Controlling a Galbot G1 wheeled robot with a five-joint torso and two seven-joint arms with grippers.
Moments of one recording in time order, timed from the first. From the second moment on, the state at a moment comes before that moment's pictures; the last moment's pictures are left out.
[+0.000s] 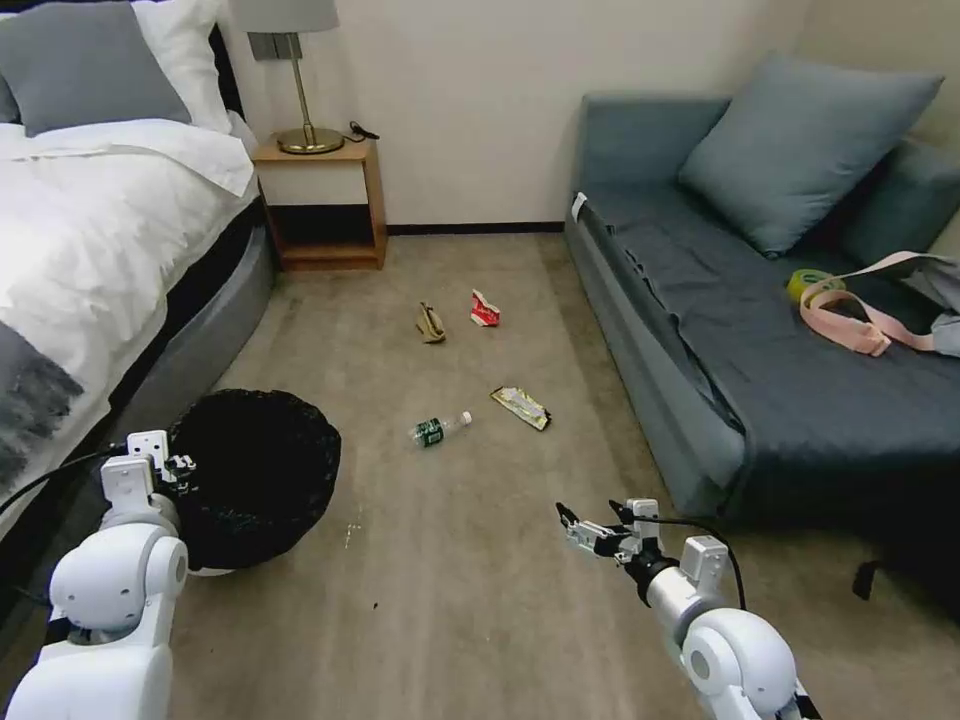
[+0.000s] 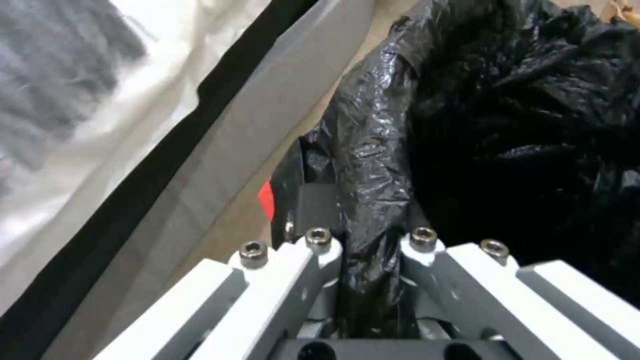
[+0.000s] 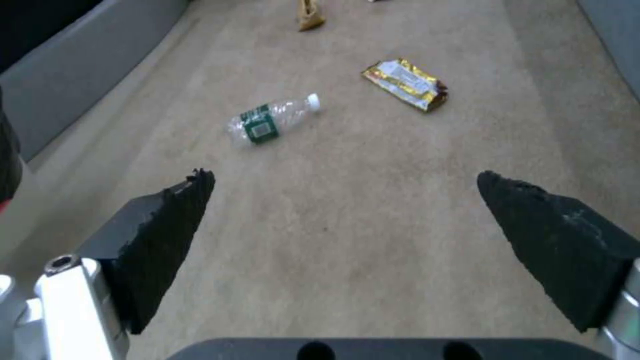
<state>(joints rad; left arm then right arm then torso) 1.25 -1.24 -0.82 -1.97 -0.23 0.72 -0.21 -1.46 1.29 0.45 1.97 0.49 -0.42 -0.07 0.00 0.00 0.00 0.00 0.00</state>
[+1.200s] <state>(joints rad) 1.25 -1.23 -0.85 -1.98 -0.24 0.73 -0.20 -1.46 1.29 0.44 1.94 0.46 -0.40 -0.10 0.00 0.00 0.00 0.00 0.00</state>
